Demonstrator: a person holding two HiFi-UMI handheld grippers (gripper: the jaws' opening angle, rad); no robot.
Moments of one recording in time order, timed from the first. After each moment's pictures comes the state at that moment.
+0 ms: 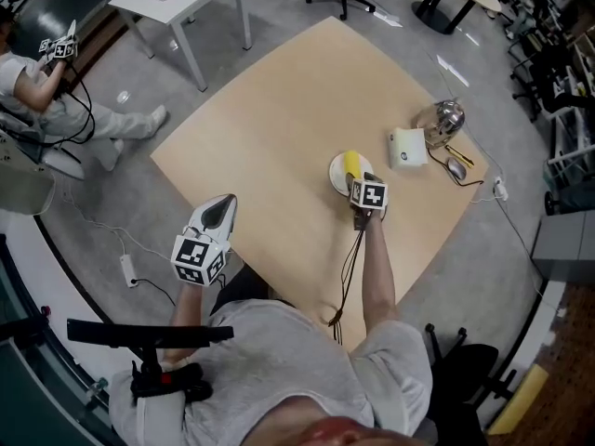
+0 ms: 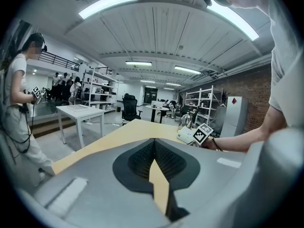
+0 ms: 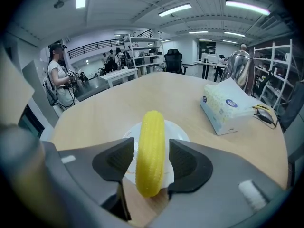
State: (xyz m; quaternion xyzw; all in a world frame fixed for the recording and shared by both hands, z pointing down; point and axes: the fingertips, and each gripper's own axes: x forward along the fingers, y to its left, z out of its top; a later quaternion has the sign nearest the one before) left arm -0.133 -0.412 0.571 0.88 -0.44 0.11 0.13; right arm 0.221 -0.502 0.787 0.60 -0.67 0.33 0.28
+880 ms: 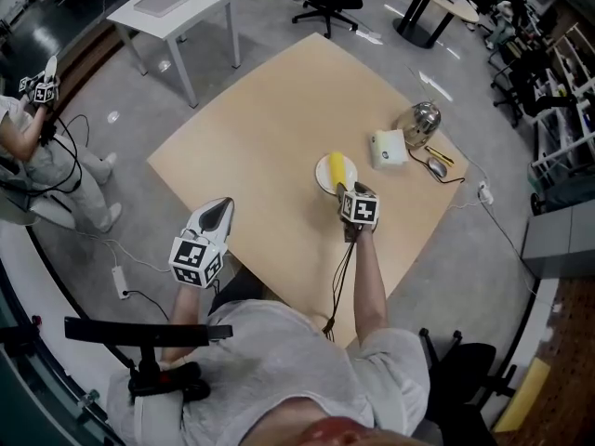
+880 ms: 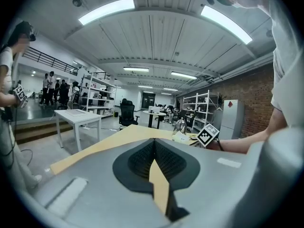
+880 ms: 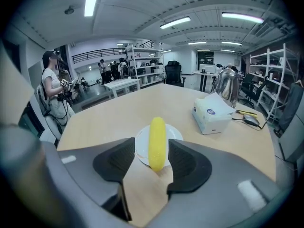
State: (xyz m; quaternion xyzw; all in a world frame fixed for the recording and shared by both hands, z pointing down) left arm -0.115 -0.330 0.517 0.89 -0.43 0.09 0.10; right arm 0.220 -0.409 0.705 0.62 -0.69 0.29 0.24
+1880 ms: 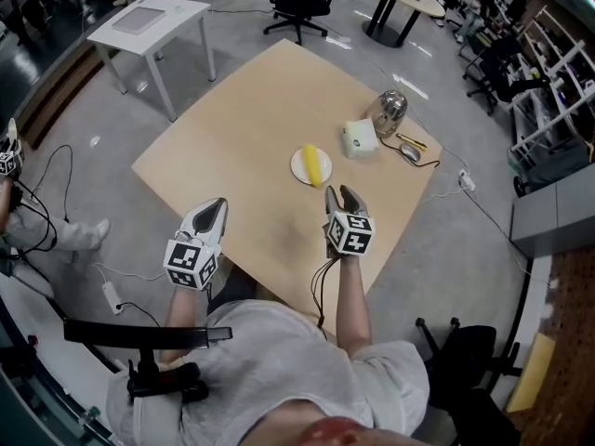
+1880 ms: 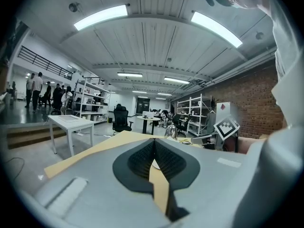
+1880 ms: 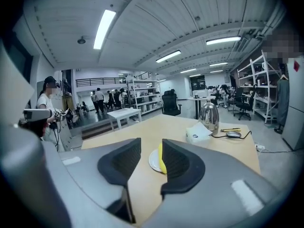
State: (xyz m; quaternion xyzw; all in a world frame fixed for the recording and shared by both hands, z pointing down) left arm -0.094 -0.318 0.504 0.91 -0.40 0.06 0.08; right arm 0.193 -0.338 0.585 0.67 -0.71 0.19 0.10
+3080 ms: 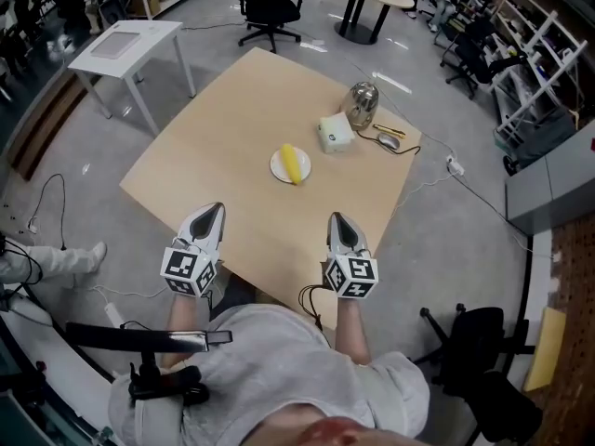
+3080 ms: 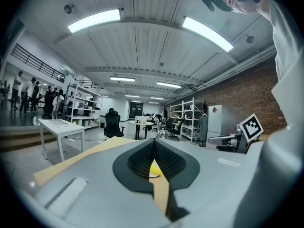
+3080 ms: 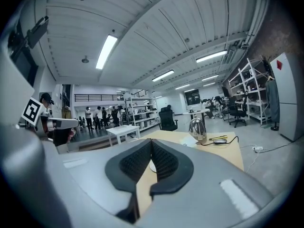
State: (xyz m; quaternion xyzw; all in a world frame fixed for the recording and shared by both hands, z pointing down) left arm -0.044 -0.262 0.467 0.93 -0.37 0.03 0.05; right arm 0.211 -0.190 0.519 0.70 -0.71 0.12 0.00
